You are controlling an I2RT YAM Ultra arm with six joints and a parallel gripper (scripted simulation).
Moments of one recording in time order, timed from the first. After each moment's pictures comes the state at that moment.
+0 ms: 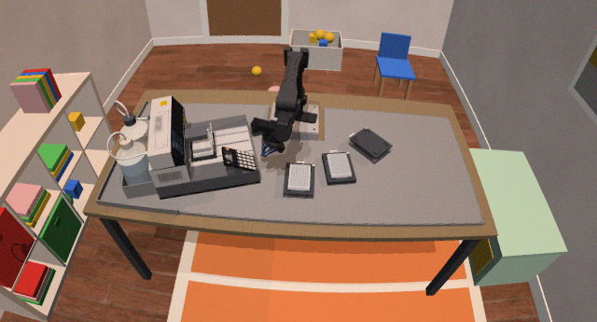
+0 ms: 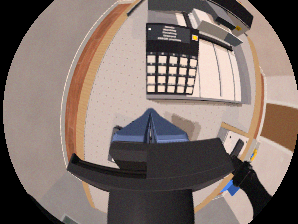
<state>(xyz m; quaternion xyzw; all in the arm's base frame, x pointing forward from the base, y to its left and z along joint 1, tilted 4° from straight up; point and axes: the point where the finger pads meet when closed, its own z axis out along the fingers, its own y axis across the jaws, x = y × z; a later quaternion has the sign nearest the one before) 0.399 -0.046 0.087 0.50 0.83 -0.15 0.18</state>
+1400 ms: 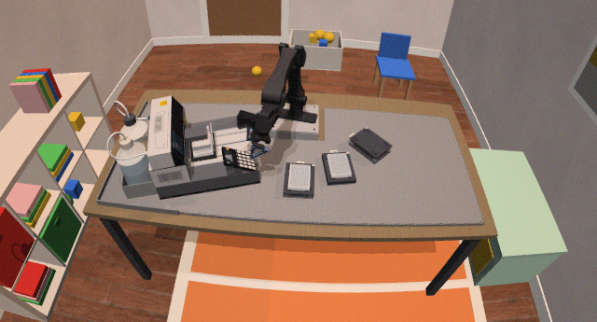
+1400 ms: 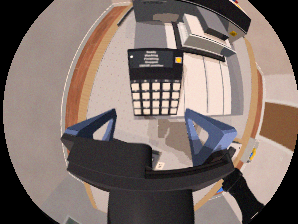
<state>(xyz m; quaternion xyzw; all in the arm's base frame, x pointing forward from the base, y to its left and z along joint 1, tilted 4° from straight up) 0.396 -0.100 0.108 0.51 0.83 -0.15 0.18</state>
